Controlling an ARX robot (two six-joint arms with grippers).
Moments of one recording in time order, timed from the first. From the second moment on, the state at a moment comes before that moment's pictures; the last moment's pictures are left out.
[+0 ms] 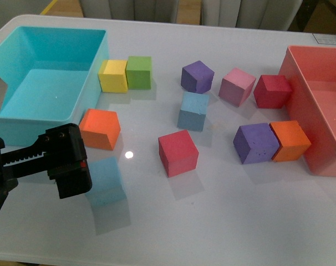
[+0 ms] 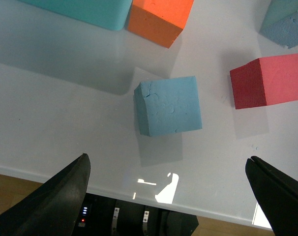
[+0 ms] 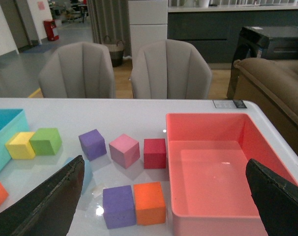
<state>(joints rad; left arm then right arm) -0.48 1.55 0.49 0.12 -0.16 -0.67 0.00 0.00 0.02 0.00 0.00 0.00</state>
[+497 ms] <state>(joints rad) -0.53 1.83 0.63 0.14 -0.19 -0.68 0.00 0.00 0.02 0.00 0.00 0.00</state>
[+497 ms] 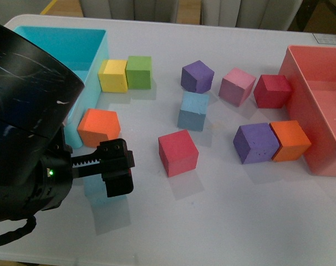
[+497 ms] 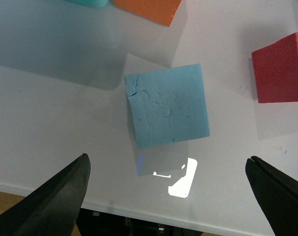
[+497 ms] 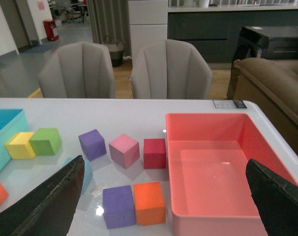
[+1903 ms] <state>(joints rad) -0.48 2.22 0.91 0.09 -0.18 -0.68 0.00 0.00 0.02 0.00 0.00 0.00</state>
